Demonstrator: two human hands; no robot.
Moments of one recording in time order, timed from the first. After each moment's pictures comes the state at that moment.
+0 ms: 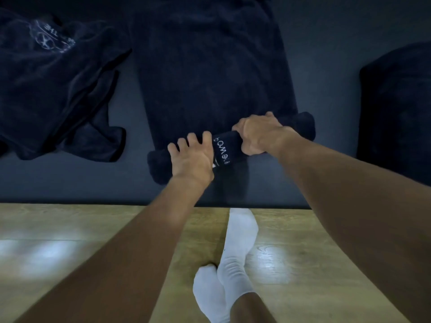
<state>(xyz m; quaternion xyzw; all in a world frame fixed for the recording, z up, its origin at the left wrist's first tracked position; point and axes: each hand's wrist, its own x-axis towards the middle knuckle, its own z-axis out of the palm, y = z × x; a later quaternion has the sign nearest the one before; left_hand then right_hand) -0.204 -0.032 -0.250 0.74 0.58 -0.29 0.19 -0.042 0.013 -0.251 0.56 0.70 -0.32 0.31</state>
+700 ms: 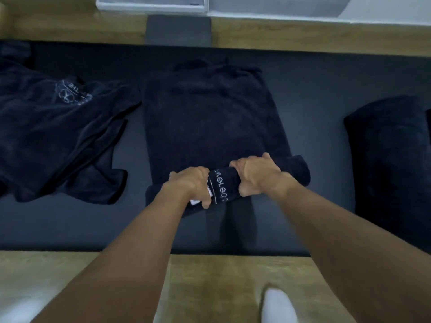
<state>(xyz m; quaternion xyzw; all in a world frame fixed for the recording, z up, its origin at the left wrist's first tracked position) -0.208 0.034 -0.260 0.68 0.53 -0.32 0.38 -0.040 0.012 -0.255 0.59 0.70 -0.30 0.26</state>
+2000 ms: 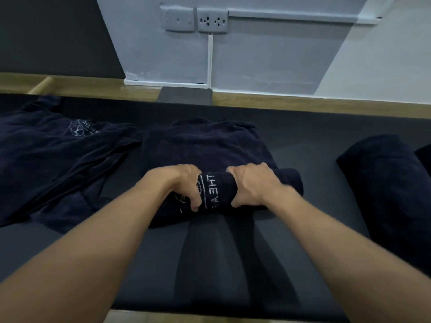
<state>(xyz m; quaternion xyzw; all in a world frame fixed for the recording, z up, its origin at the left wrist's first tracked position) -0.211 0.078 -0.253 0.75 0.53 -0.21 0.33 -0.027 0.024 -0.260 0.62 0.77 -0.13 0.09</state>
